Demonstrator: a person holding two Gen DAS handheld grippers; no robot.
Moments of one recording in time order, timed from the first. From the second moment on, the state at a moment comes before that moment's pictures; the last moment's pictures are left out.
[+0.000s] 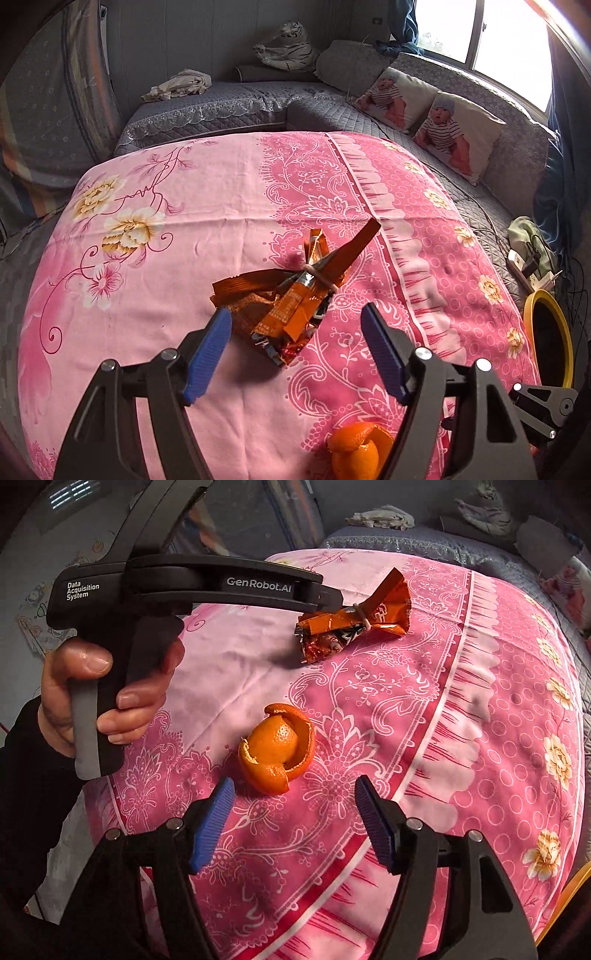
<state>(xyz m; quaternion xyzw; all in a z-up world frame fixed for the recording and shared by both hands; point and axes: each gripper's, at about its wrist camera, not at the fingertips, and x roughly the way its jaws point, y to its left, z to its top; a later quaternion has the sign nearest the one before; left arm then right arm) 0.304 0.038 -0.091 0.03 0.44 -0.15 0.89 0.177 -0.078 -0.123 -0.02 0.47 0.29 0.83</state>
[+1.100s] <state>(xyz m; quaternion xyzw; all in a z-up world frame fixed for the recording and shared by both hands) 0.372 0.010 -0.125 0.04 0.45 -0.15 0.88 0.227 -0.034 -0.156 -0.04 0.49 0.25 0.83</state>
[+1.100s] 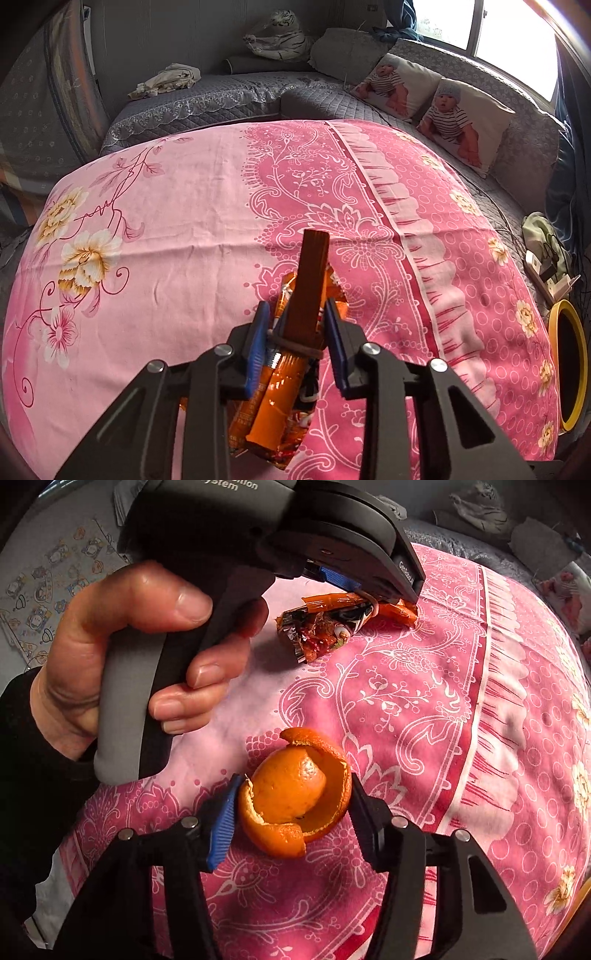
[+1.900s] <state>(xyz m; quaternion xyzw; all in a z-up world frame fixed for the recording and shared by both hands) 0.280 0.058 -0.065 0.00 0.40 -0.14 0.90 0.178 -0.116 -0.106 0.03 0.48 0.26 0.84</state>
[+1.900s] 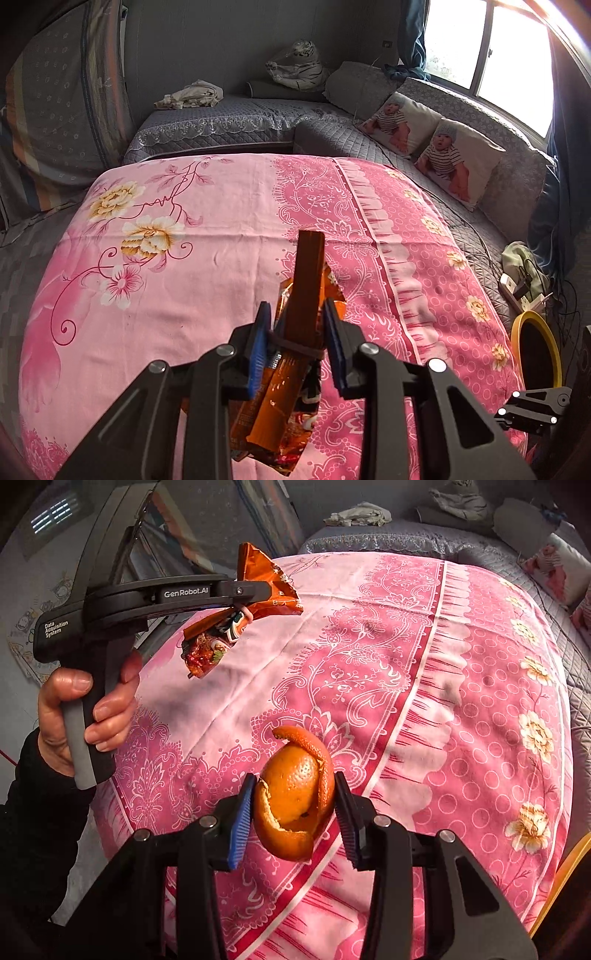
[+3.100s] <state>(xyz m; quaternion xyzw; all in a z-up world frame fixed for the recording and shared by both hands) 0.146 -0.174 -0.038 0.10 0.39 -0.34 0.85 0.088 -0.387 -0.108 0.17 0.41 -0.03 0.89</state>
